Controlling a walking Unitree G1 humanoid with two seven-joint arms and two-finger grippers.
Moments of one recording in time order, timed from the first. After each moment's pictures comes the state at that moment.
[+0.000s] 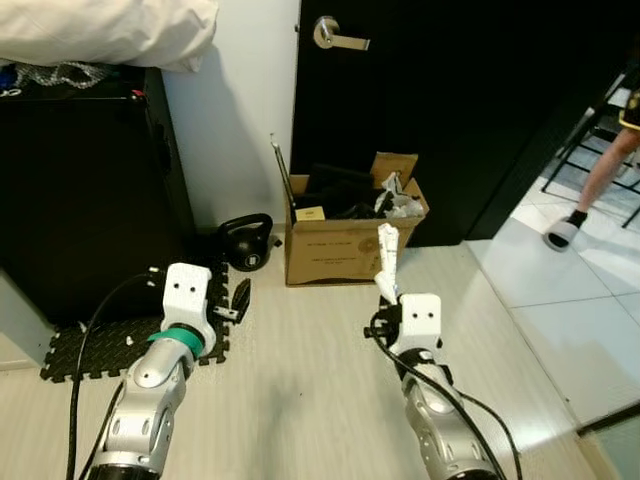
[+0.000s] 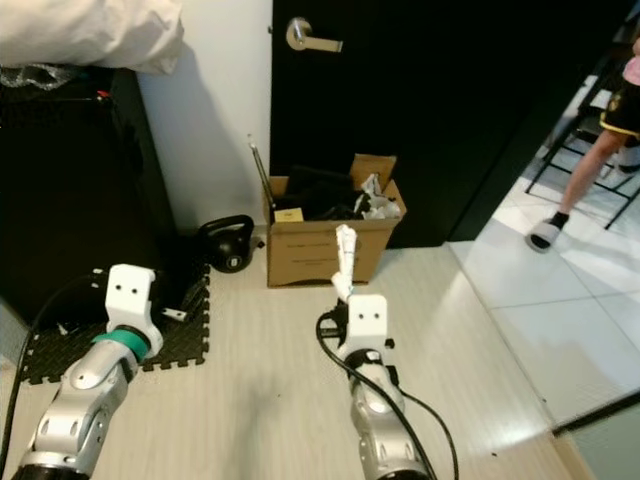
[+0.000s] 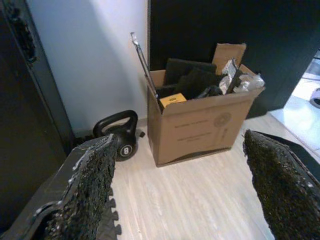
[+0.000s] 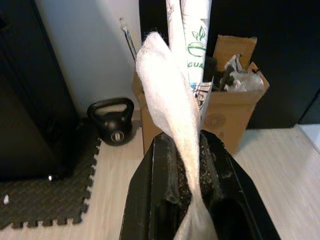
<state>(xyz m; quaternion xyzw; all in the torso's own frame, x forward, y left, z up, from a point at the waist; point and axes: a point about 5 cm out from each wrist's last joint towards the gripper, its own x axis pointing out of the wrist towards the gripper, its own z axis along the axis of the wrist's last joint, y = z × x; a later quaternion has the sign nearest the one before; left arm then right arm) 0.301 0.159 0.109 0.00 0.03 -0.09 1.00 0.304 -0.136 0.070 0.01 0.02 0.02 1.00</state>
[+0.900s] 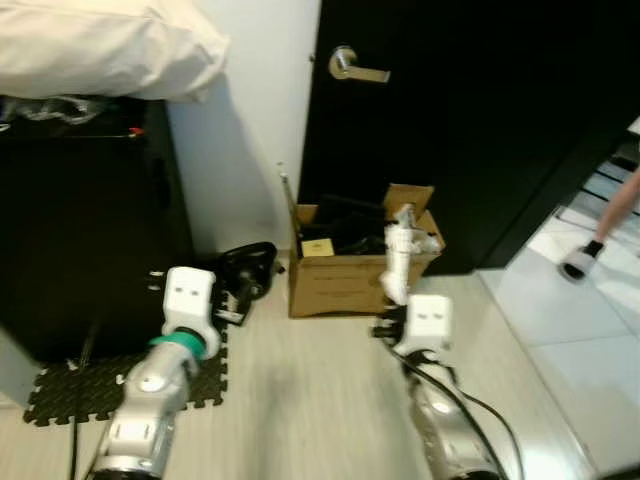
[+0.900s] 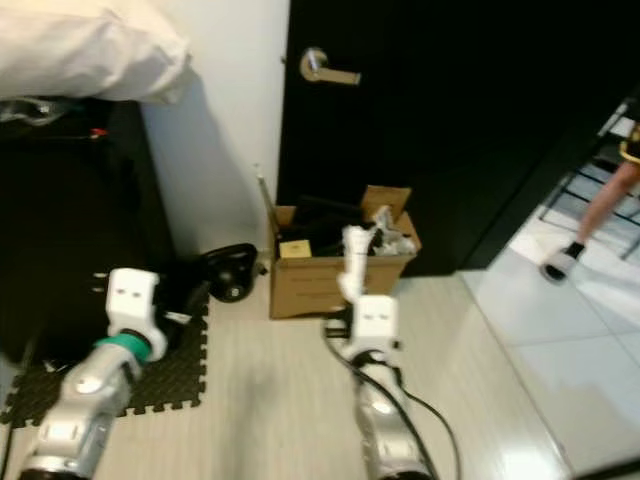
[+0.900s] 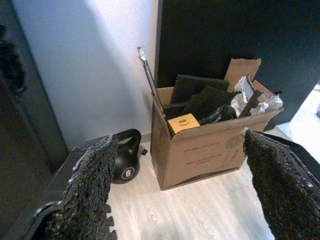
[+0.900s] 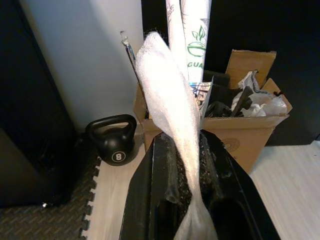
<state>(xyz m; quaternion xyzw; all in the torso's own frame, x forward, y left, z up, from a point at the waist) 0.300 0.163 0.110 0.00 0.03 -0.08 1.00 0.305 -0.130 0.071 0.02 0.02 0.04 1.00</state>
